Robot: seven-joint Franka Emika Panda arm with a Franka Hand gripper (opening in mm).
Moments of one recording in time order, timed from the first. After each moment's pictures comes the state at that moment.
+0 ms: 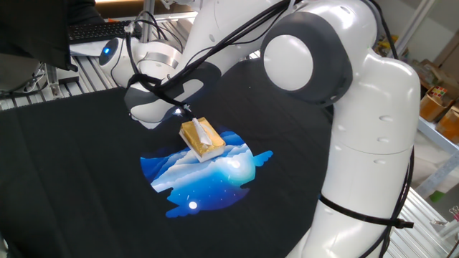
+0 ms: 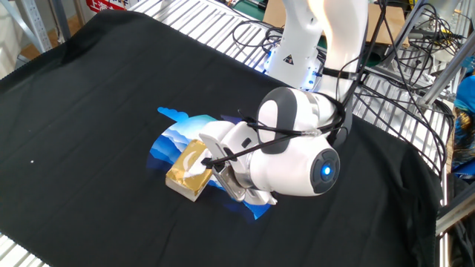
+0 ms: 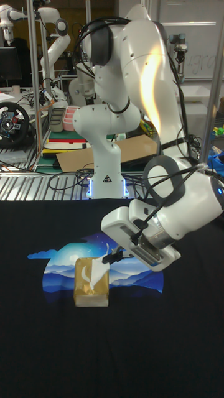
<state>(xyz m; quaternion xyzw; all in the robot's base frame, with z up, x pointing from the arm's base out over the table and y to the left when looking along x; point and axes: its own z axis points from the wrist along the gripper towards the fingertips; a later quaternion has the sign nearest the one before) 0.533 0.035 0.156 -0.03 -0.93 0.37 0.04</state>
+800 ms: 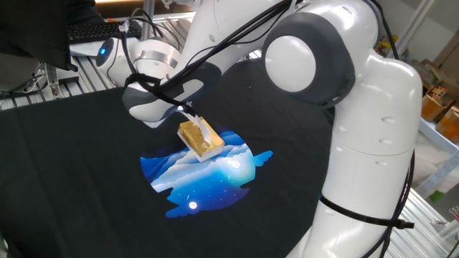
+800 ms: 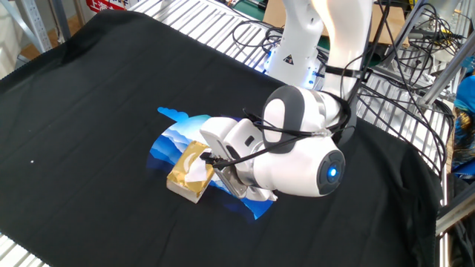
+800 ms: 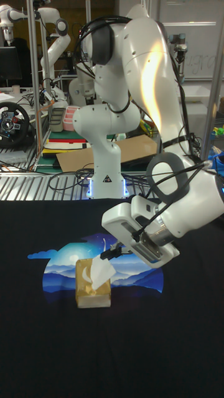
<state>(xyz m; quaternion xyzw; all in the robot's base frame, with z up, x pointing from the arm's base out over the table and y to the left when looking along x) 0.530 0.030 0.171 -0.02 -0.91 0.40 0.05</state>
